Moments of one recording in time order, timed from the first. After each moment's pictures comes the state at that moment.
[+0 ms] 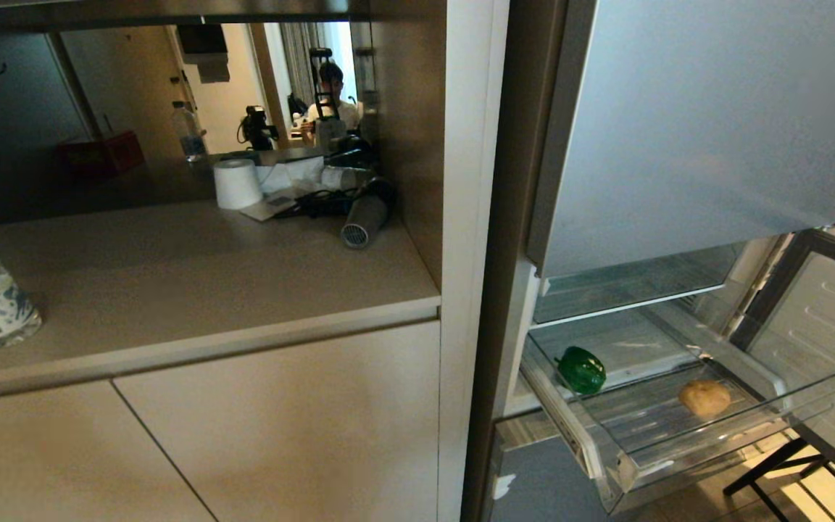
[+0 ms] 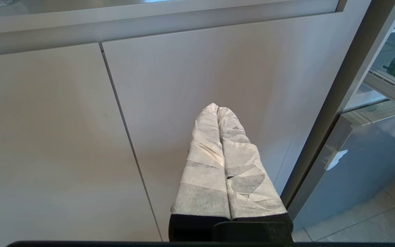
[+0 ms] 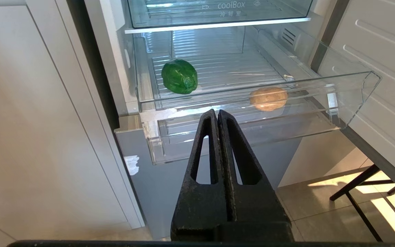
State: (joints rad) left arm 0.00 0.00 0.00 -0.02 0.00 0.00; right arm 0.01 0.00 0.00 0.01 0.00 0.01
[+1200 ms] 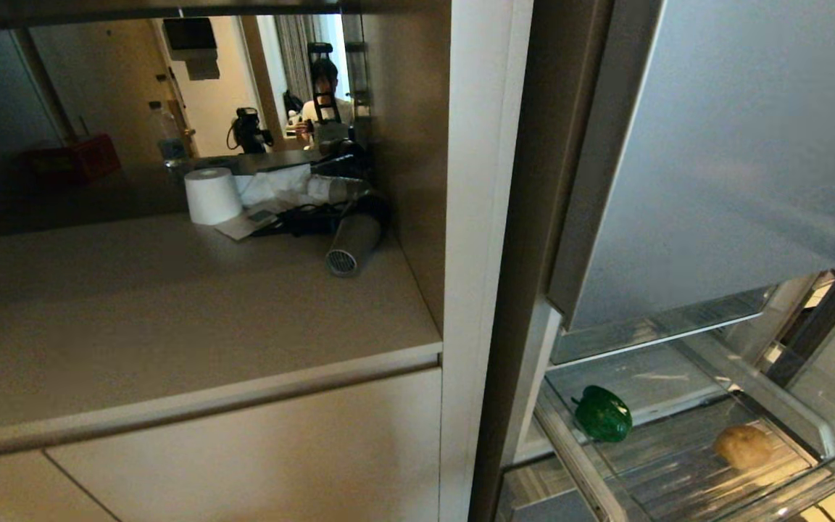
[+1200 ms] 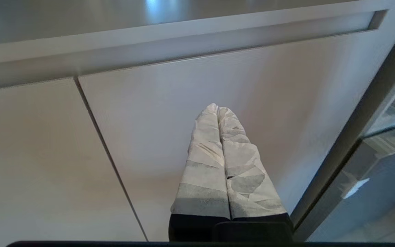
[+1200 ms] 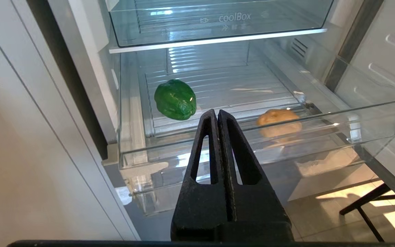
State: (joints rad) left arm 0.00 0.00 0.00 -0.02 0.00 0.00; right arm 0.01 0.00 0.00 0.01 0.00 0.02
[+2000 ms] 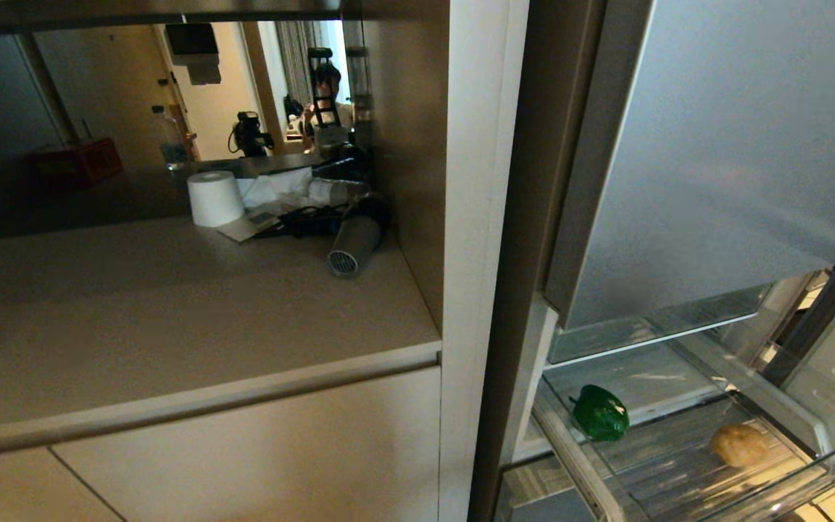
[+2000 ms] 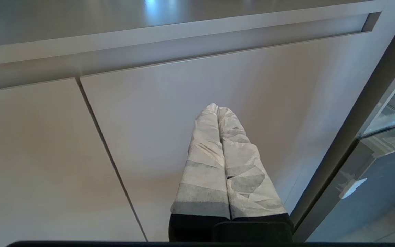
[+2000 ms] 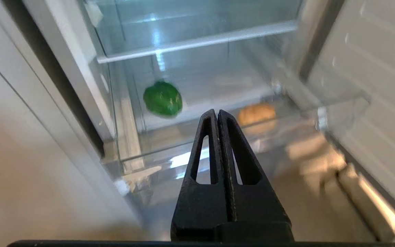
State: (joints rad) left arm 0.00 0.00 0.00 -0.02 0.00 0.00; right arm 0.01 0.25 -0.38 0.27 -0.08 0.05
